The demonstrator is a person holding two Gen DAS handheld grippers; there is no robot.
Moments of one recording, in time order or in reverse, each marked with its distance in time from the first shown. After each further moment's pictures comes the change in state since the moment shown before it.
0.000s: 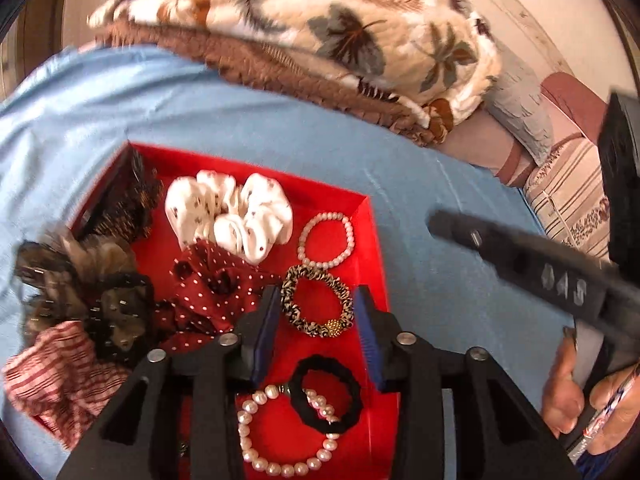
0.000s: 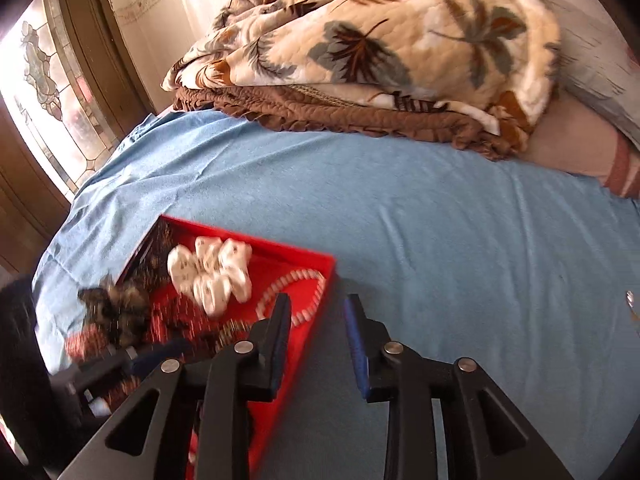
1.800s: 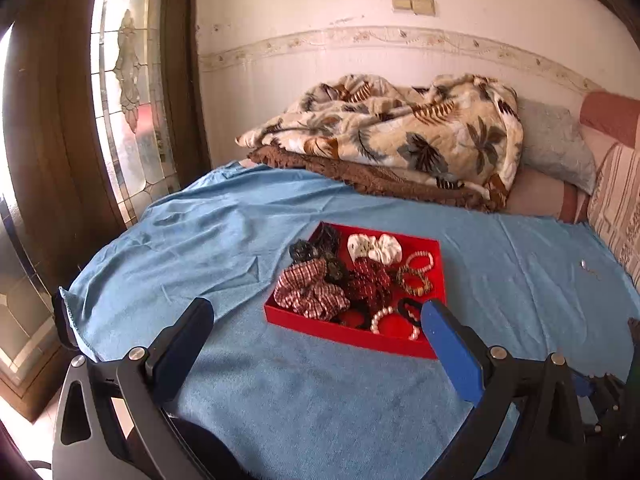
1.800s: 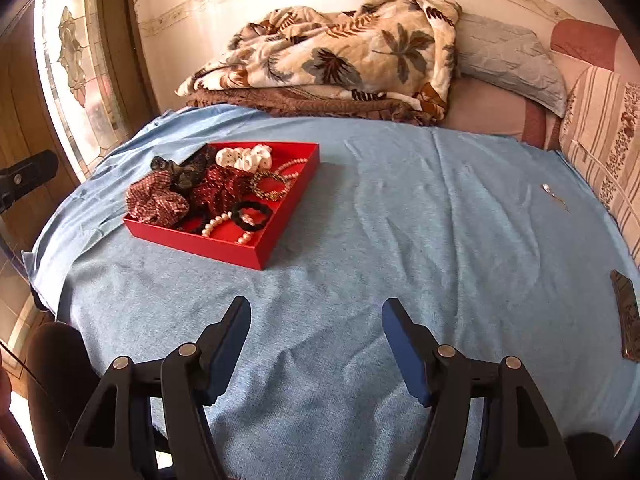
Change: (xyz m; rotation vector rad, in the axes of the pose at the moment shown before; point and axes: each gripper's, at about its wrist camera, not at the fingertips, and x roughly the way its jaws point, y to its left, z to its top) left arm -0.223 -0.049 -0.129 0.047 -0.391 0.499; right arm -0.137 0.026 -0.211 0.013 -0.134 -0.105
